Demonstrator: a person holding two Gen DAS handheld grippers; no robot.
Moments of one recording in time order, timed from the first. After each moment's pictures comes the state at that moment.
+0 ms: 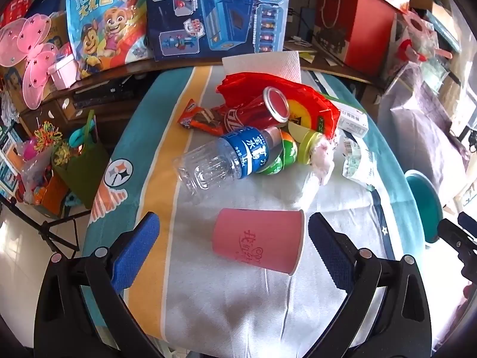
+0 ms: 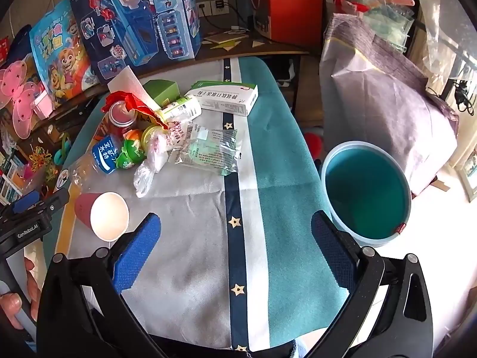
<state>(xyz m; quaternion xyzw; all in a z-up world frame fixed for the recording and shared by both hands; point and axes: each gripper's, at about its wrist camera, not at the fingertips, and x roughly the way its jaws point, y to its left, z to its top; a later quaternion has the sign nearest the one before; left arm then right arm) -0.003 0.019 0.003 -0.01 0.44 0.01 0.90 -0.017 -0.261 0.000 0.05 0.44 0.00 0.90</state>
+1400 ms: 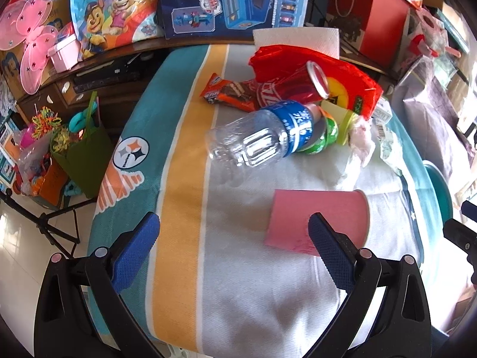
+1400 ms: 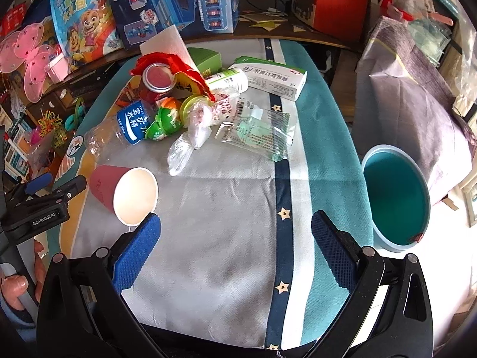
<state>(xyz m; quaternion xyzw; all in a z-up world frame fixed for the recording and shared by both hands) 0.009 0.073 -0.033 -0.02 0.46 0.01 0.89 -0.002 -0.195 -0.017 0.00 0.48 0.06 0.87</state>
